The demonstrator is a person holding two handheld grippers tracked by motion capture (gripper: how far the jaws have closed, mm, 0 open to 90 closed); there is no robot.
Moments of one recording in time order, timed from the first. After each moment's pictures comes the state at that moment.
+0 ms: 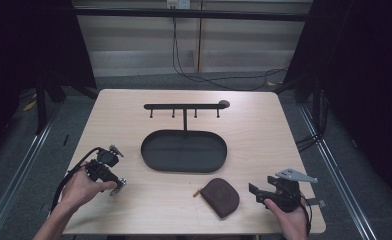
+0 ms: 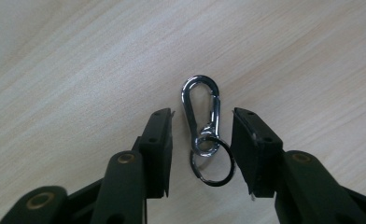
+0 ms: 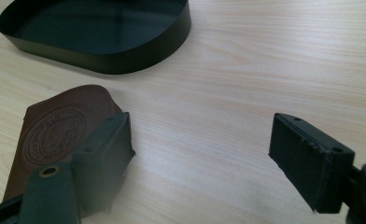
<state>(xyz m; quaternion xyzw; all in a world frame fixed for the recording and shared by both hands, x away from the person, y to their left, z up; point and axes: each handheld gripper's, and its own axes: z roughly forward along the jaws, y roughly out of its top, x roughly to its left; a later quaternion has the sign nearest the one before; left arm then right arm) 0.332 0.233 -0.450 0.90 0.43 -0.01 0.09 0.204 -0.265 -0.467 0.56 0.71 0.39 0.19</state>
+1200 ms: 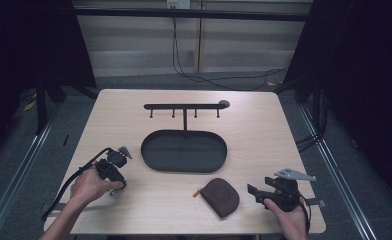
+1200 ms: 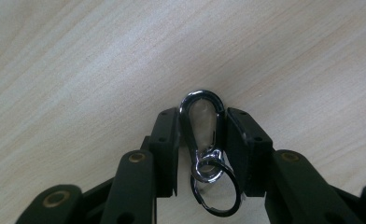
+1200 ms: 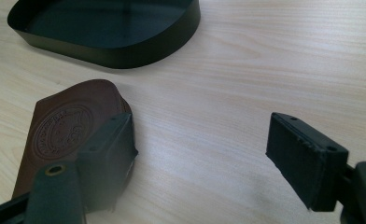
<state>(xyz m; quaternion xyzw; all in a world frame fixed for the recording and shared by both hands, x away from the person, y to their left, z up) 0.341 0.212 -0.464 0.91 0.42 0.00 0.04 0.207 -0.265 -0.469 0.56 0.71 0.40 0.16</state>
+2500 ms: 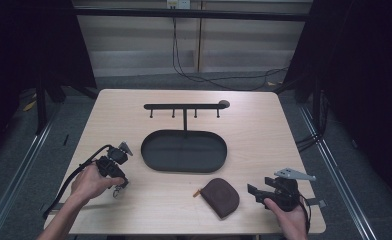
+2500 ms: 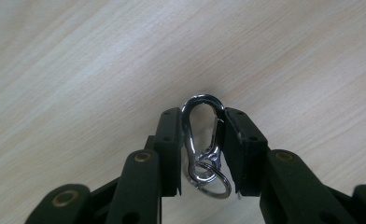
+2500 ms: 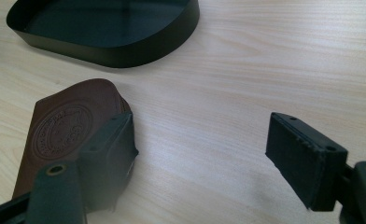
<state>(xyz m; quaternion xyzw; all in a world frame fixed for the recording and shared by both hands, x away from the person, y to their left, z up) 0.342 0.209 -0.450 0.90 0.42 -0.02 0.06 0.207 -0.266 -0.470 0.56 0.71 0.40 0.16</state>
